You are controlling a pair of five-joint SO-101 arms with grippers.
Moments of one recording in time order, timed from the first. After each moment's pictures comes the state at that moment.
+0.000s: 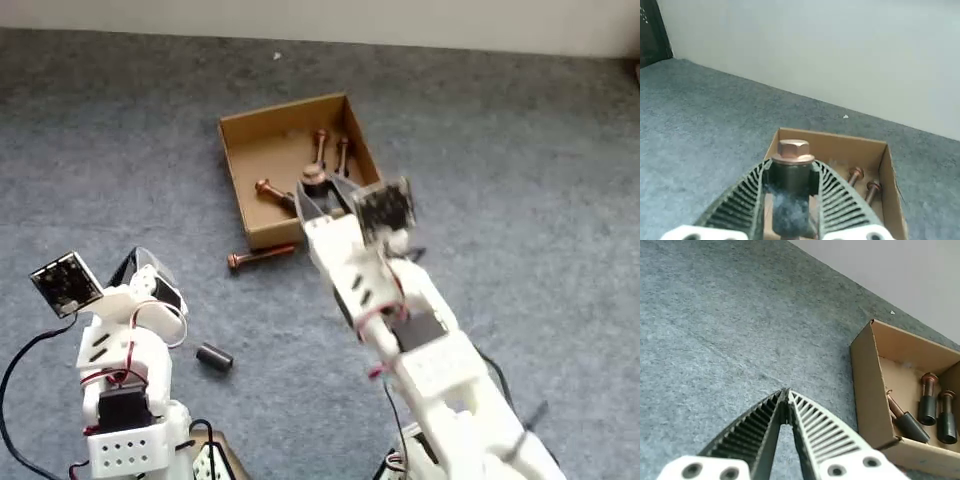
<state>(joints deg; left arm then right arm) -15.8 -103.7 96.0 40.7 28.7 -32.1 -41.4 61.6 -4.5 3.3</state>
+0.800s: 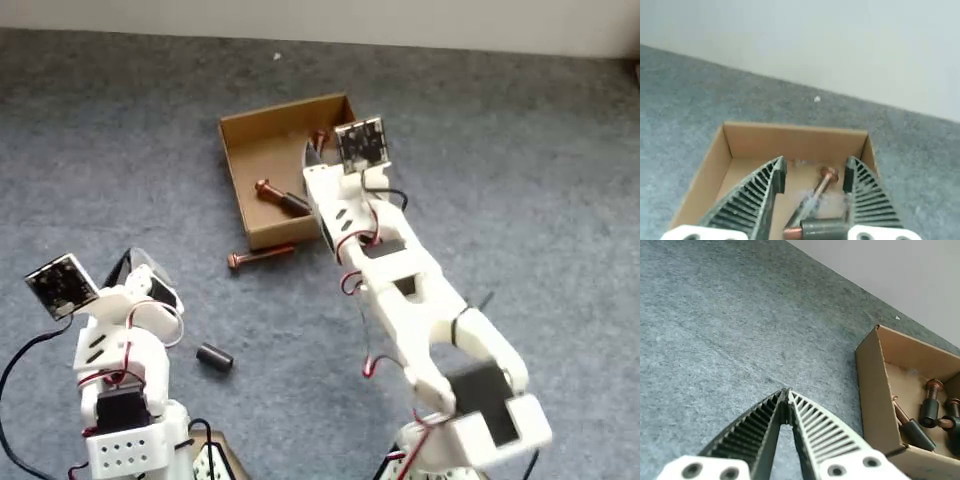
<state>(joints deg) -17.7 -103.7 96.0 40.4 28.7 -26.2 -6.7 42.2 -16.0 3.2</state>
